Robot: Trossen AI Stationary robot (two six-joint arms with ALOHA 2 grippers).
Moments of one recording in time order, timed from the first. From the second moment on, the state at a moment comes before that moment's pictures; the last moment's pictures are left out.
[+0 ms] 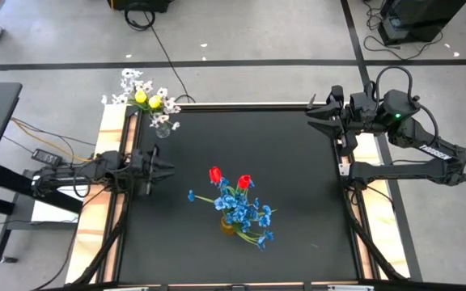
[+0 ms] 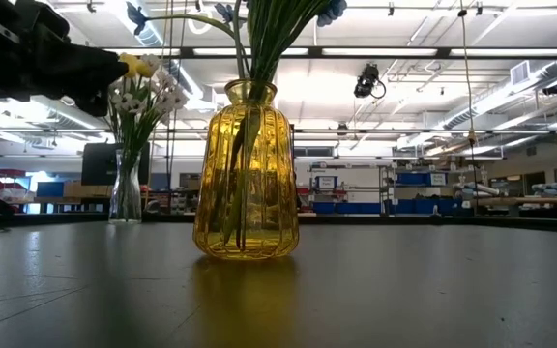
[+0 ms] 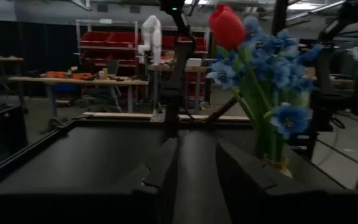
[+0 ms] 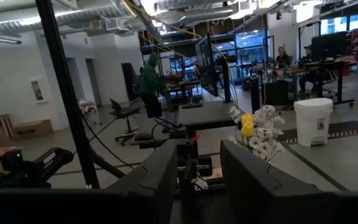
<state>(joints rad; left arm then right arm) 0.05 0.01 0.01 0.13 0.09 -0.06 -0.30 0.73 1.06 -0.19 -0.28 0.18</state>
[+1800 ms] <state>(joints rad) 0.11 0.01 0.01 0.09 0.01 -0.02 -0.30 0.71 0.93 -0.05 -0.20 0.27</state>
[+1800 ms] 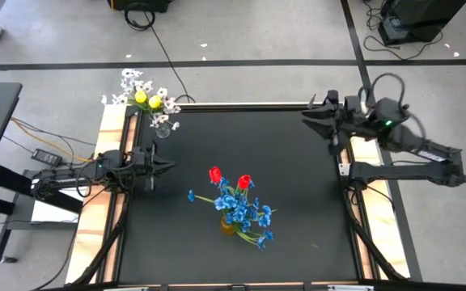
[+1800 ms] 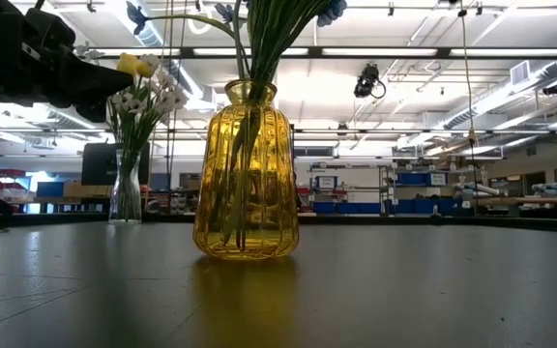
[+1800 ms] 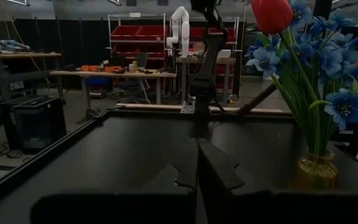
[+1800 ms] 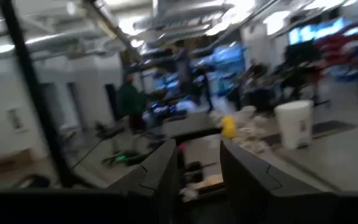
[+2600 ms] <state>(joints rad) 0.11 0.01 0.01 0.09 0.01 -0.02 -0.07 0.34 0.19 0.47 0.11 0.02</state>
